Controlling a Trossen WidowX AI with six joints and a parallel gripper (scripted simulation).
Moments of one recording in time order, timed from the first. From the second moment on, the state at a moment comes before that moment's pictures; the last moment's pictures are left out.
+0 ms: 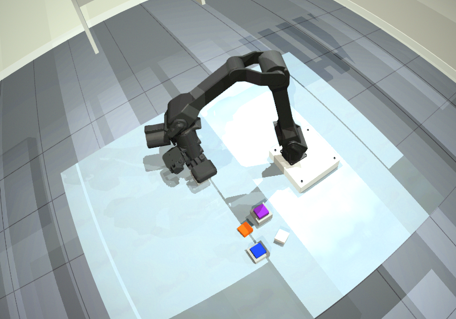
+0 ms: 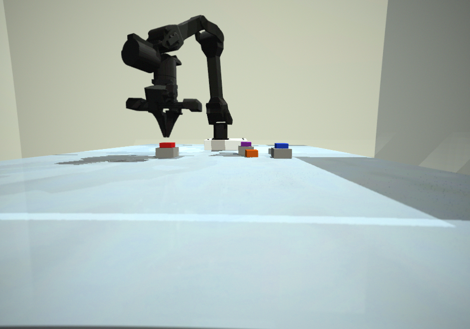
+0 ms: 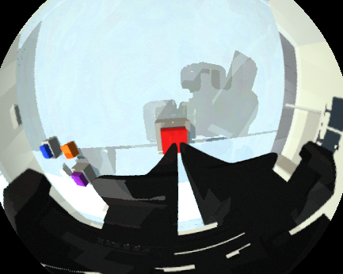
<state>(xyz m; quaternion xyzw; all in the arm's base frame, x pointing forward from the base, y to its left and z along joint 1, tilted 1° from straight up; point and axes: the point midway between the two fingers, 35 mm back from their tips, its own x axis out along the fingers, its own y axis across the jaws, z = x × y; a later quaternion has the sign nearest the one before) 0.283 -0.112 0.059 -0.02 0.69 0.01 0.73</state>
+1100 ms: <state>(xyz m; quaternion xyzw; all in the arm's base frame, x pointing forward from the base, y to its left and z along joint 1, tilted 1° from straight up) 0.282 -0.111 0.041 -0.02 0.69 0.01 0.72</state>
